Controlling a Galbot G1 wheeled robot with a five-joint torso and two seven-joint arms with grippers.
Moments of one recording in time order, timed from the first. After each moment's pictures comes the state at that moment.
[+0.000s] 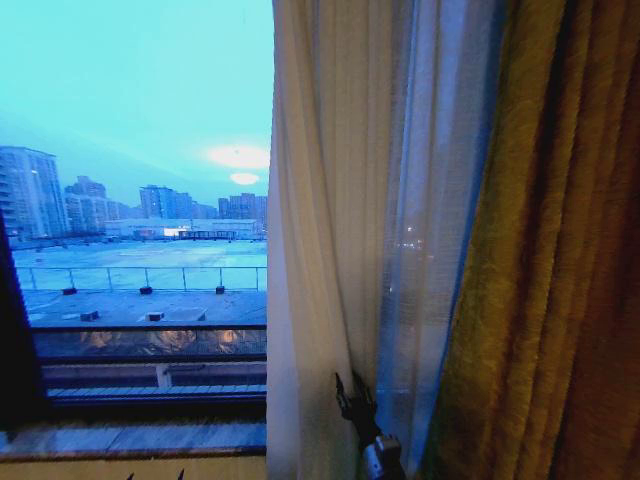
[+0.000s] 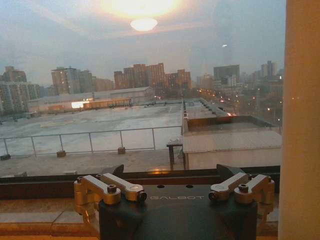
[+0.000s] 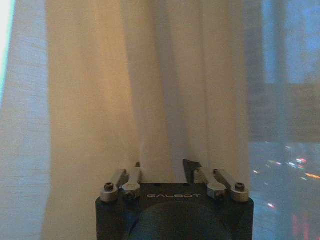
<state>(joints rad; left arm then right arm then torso) 1.71 -1.53 -0.86 -2.16 -0.11 0.11 0.13 -1.07 1.37 0.22 1.84 0.14 -0.08 0.25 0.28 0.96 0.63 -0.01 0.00</state>
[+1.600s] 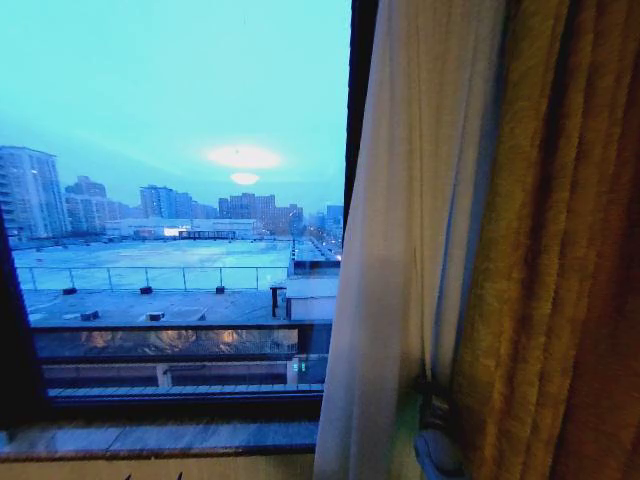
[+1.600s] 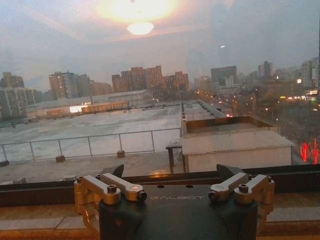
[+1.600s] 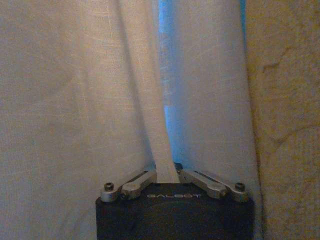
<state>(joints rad) 1.75 -1.53 -0.87 -2.20 -0.11 0.09 0.13 -0.76 1.37 0.56 1.26 0.16 0.06 0.40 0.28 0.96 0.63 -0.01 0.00</state>
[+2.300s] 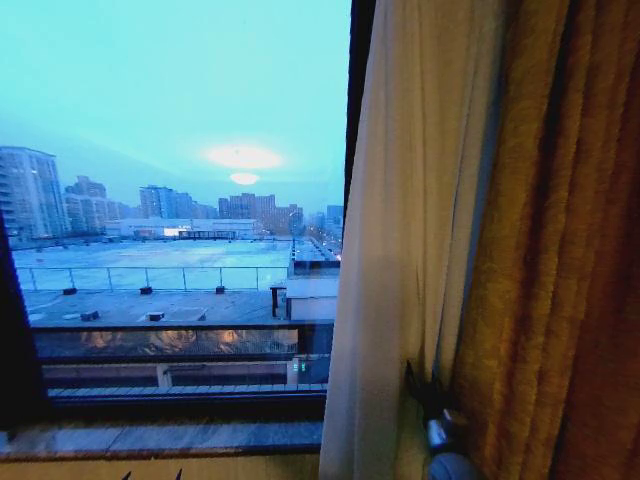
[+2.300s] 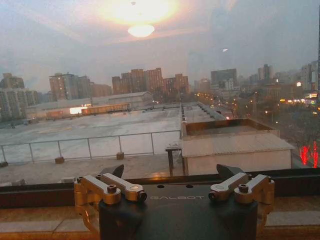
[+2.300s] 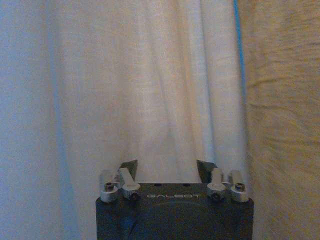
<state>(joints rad) 1.73 -1.52 -0.87 -2.19 -0.12 0.09 0.14 -1.15 1.37 0.60 1.86 0.24 -0.12 0.18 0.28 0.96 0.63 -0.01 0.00</state>
